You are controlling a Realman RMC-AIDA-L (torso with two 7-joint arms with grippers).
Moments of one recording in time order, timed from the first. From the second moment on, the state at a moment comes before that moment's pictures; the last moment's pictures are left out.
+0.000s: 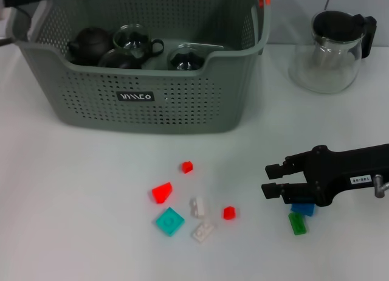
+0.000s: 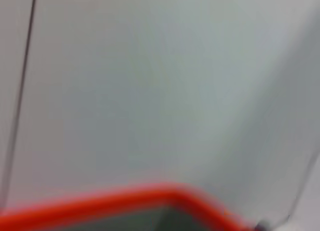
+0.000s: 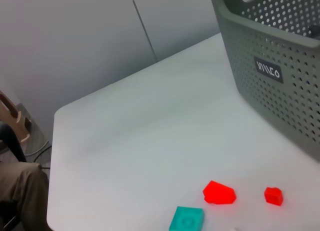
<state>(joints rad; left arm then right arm) -0.57 -2.08 0.71 1.18 1.88 1.34 -2.00 0.58 2.08 -0.83 -0.78 -2.16 -1.67 1.60</state>
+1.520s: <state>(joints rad) -0.34 -2.17 0.65 0.48 2.07 1.48 -0.76 0.57 2.09 -0.82 -0.78 -2.16 -1.66 1.60</state>
